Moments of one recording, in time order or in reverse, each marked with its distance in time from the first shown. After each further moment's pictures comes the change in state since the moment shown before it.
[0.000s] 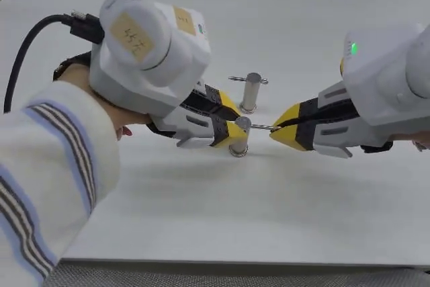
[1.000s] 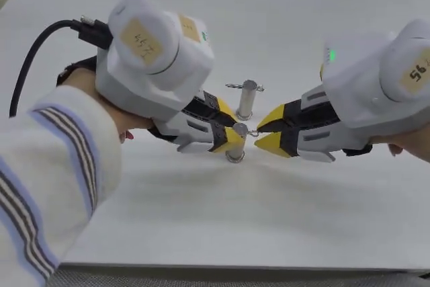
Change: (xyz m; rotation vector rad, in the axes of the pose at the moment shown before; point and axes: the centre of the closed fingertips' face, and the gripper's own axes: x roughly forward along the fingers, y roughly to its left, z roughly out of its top) left arm -0.001 -0.001 0.000 -0.003 0.022 0.011; right arm 0.003 0.003 0.010 -0.004 -0.021 0.009
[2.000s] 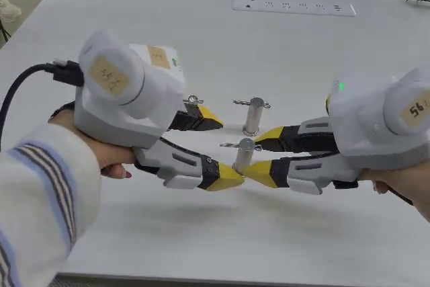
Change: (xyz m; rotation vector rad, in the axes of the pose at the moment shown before) left arm -0.023 -0.002 -0.006 -0.185 -0.189 0.056; right arm 0.023 0.008 0.009 0.236 -0.205 0.005
